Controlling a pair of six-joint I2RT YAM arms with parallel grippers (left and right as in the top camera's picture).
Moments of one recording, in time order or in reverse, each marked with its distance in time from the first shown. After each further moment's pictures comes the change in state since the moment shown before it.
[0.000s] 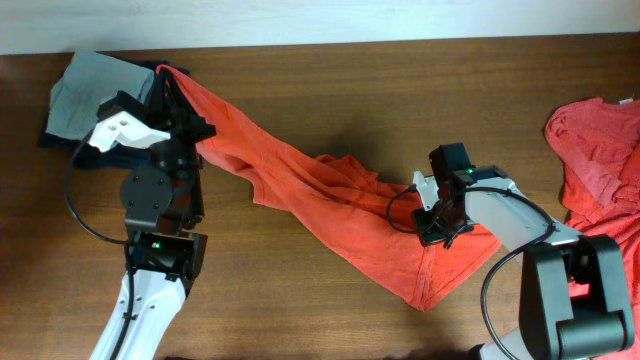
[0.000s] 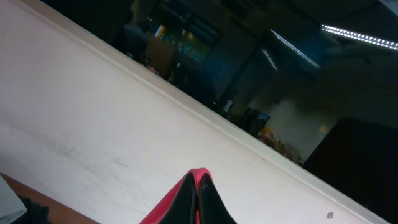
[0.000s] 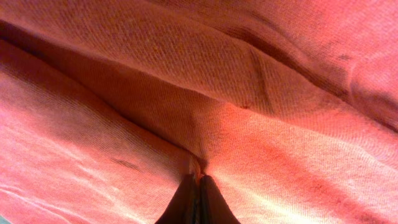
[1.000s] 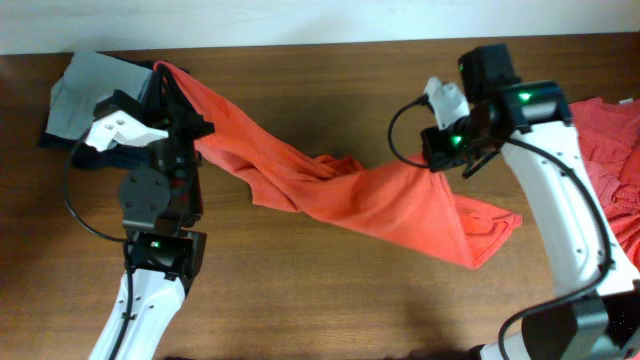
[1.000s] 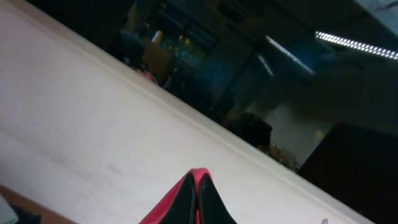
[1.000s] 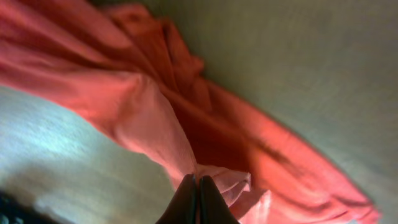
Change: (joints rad) left arm 0.000 0.000 0.017 0.019 0.000 0.000; right arm 0.000 -0.033 0.753 -0.505 -0.114 -0.025
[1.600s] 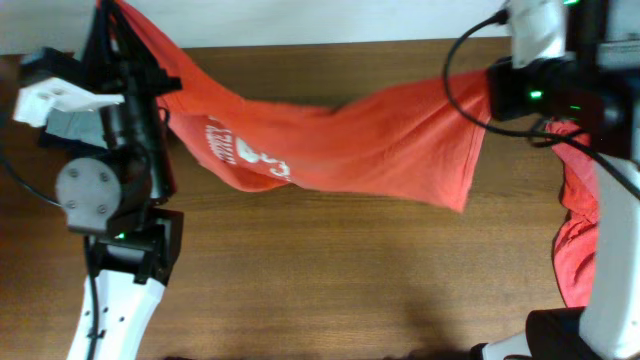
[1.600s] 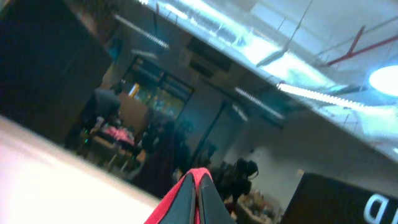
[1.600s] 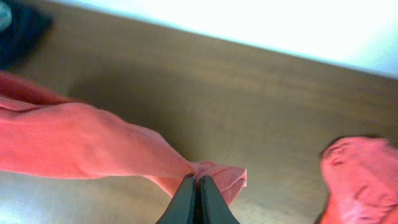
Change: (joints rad) left arm 0.000 -0.008 0.354 -0.100 0.000 0.099; right arm -0.087 -0.007 0.652 -0.174 0.112 -0.016
